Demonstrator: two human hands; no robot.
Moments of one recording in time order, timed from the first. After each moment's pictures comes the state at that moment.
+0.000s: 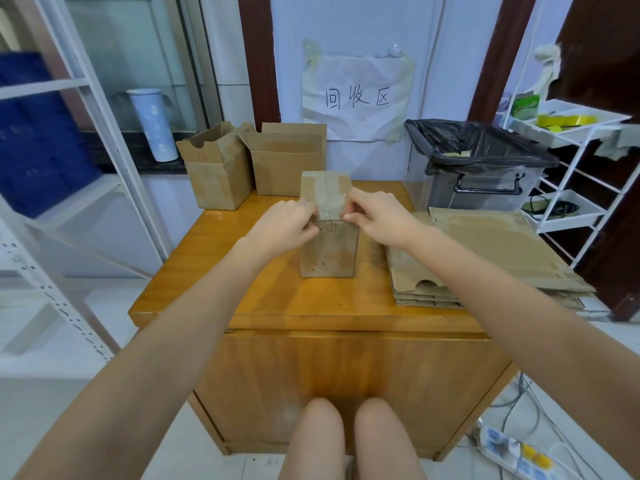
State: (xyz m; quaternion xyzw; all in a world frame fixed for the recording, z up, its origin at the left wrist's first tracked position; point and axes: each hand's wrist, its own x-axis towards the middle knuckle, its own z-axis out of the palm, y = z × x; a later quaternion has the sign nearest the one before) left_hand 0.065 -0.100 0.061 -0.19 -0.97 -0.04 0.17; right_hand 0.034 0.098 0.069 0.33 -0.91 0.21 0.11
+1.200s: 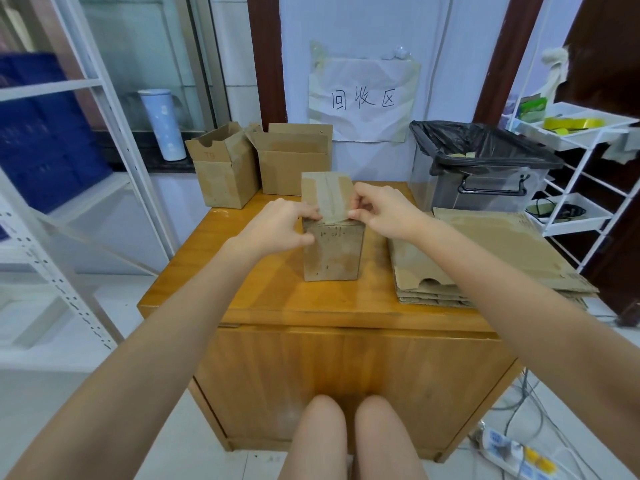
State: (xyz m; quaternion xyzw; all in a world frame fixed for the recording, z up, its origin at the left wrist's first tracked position) left_hand 0.079 -0.118 0.062 -0.18 -0.96 -0.16 0.13; right_hand 0.039 0.098 0.078 0.32 -0.91 0.25 0.09
